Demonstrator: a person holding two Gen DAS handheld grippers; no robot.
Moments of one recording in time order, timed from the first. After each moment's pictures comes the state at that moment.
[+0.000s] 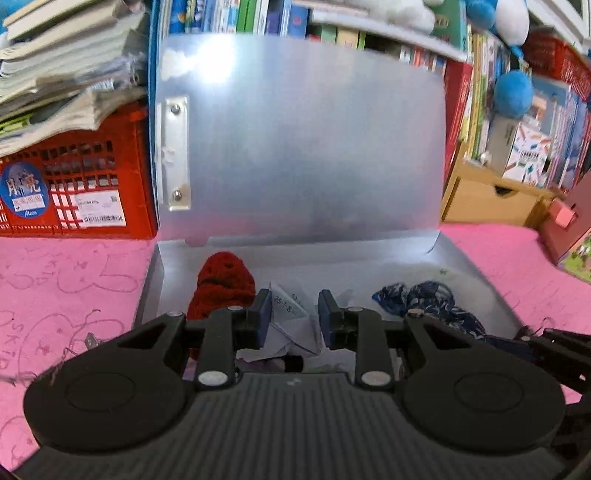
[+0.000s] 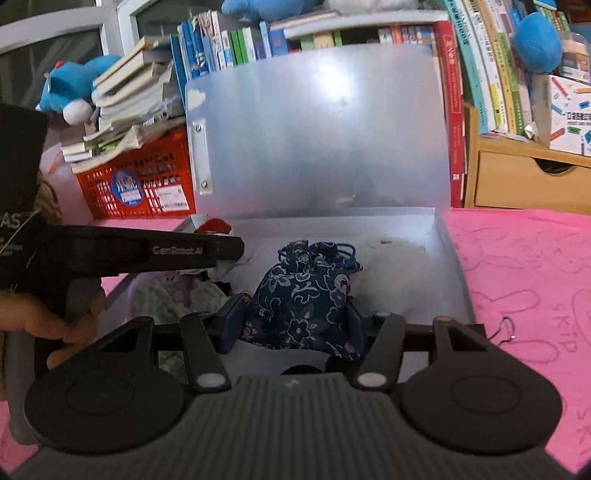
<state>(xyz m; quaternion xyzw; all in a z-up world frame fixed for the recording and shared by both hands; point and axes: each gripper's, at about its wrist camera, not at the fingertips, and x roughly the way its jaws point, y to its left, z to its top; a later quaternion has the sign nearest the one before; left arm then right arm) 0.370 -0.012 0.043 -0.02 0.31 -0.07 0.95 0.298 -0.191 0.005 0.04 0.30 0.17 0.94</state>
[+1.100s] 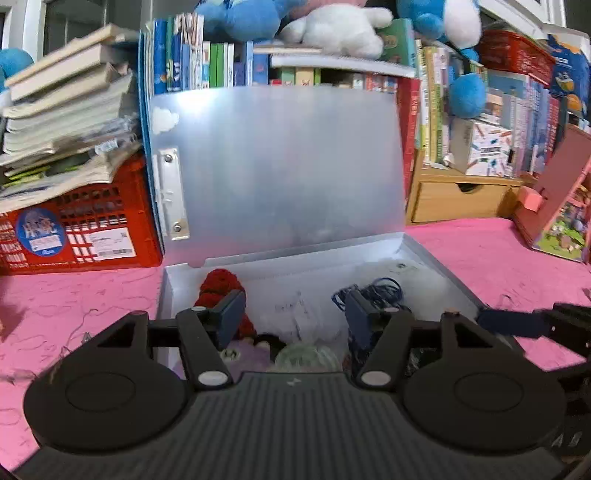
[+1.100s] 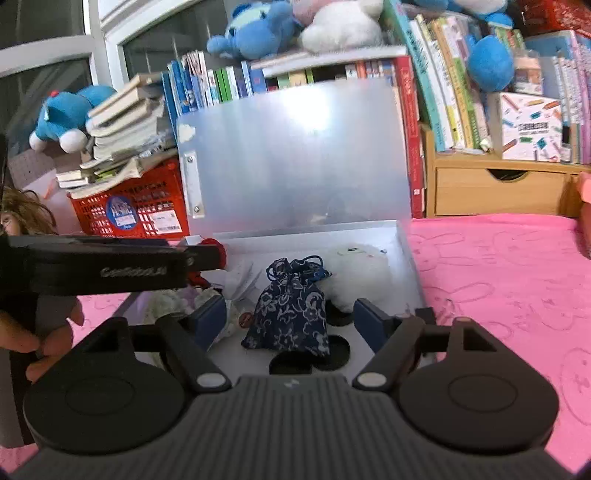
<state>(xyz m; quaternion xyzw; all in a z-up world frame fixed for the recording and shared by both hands) 0.310 -0.023 0.084 0.03 0.28 -0.09 0.96 0.249 -0.213 0.033 0.06 0.27 0.13 0.95</state>
